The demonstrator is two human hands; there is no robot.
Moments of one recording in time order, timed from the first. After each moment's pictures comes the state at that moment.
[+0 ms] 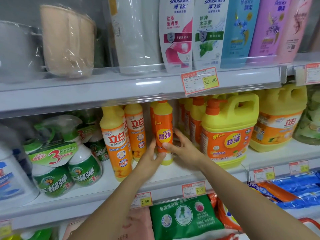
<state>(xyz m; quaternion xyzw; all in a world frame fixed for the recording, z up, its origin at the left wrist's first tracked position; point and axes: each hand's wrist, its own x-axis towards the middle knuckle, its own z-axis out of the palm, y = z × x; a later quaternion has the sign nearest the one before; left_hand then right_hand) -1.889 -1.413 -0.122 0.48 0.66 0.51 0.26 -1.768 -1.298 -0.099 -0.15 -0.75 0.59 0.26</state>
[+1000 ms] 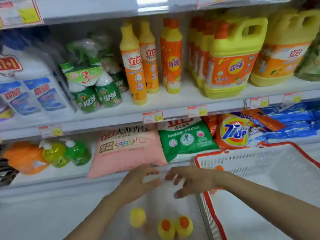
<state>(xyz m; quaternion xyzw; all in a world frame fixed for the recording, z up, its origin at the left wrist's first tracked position) -1.792 -1.663 -0.228 0.51 0.78 0.23 0.27 -1.625 -1.496 -0.208 -0.10 -0.89 0.41 -0.17</state>
